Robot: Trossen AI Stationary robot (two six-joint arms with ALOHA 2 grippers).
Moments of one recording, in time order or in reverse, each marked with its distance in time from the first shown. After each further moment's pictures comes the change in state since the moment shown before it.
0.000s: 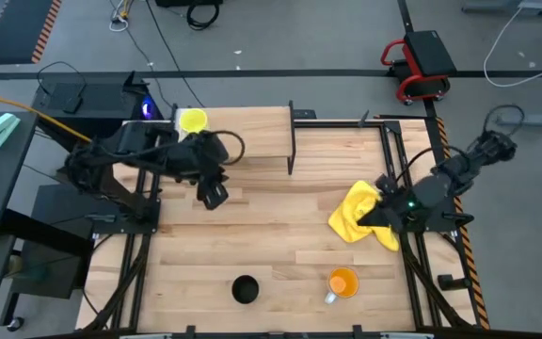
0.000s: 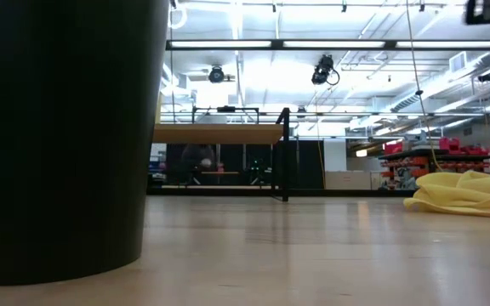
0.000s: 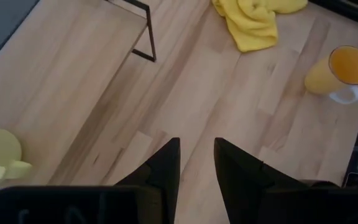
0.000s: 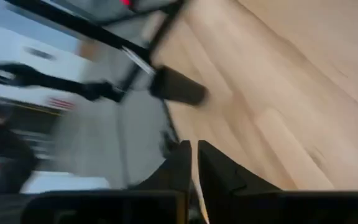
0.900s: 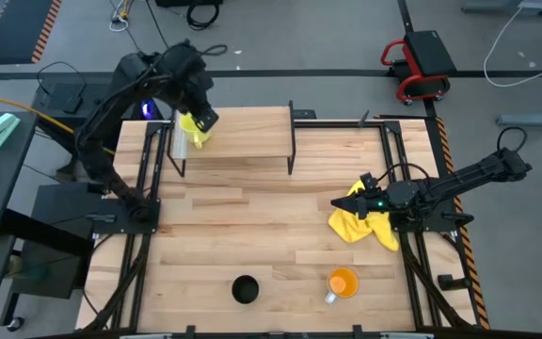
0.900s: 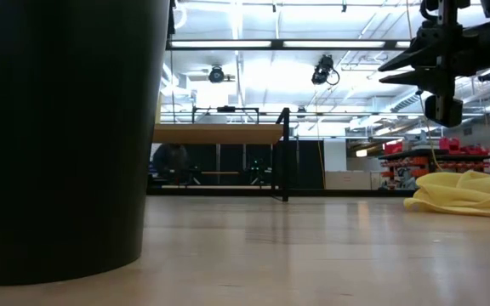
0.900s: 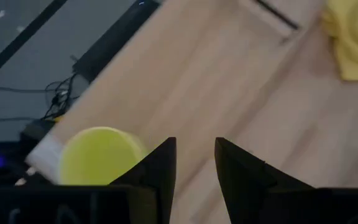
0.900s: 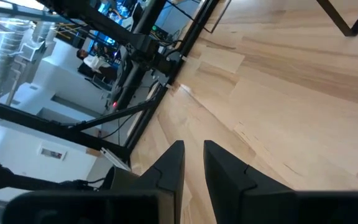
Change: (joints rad) left arm 0.727 0.020 0.000 -0.002 0.291 0.467; right arm -0.359 -0.108 -0.653 0.845 0.079 -0.145
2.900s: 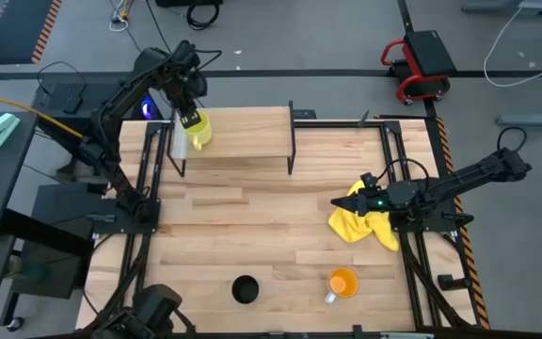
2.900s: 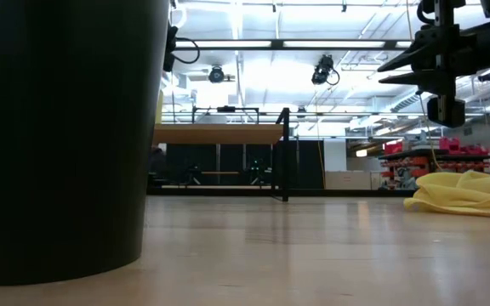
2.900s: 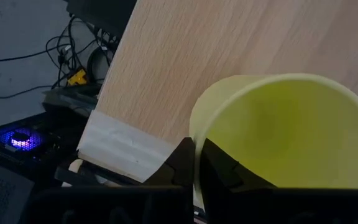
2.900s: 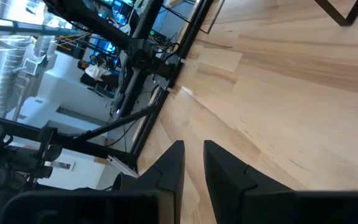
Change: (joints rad) left arm 0.402 0.097 -0.360 0.099 0.050 0.628; right arm 0.000 0.000 0.000 0.000 0.011 0.076
